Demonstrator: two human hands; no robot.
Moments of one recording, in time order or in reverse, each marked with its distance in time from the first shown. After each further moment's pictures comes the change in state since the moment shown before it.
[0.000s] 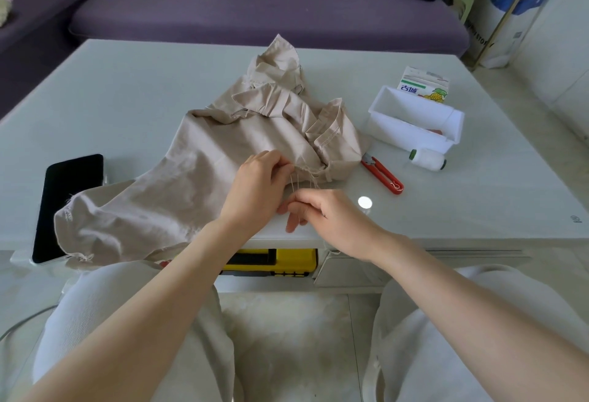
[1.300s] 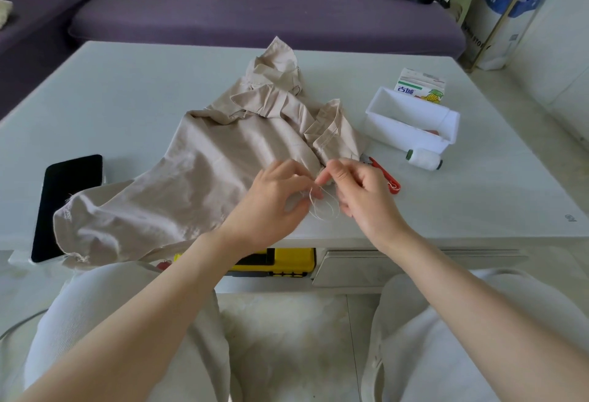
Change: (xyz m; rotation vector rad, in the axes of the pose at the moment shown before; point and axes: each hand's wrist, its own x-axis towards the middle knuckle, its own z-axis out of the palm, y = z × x) left_hand -0.019 0.006 -0.001 0.005 -0.228 0.350; right_hand -0.012 -0.010 -0.022 0.334 0.398 0.047
